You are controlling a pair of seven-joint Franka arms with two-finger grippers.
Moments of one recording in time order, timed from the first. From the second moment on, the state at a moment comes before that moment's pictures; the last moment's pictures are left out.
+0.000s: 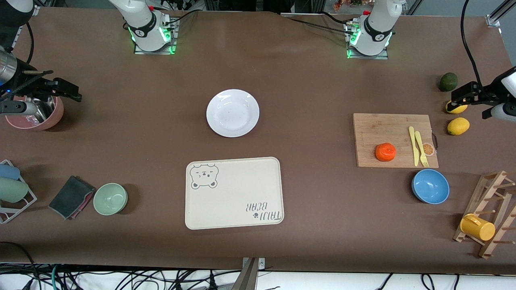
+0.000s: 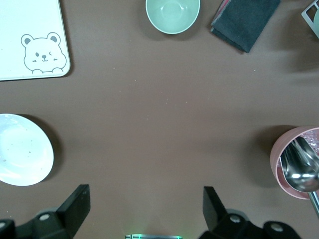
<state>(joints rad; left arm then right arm) -0.05 0.06 0.13 -1.58 -0.06 1.60 0.29 -0.06 0.03 0.05 -1.65 0.01 1.56 -0.01</state>
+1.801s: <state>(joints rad) -0.06 0.35 0.12 -1.77 -0.02 2.01 0.20 -0.06 0.03 0.05 -1.65 0.01 1.56 -0.01</state>
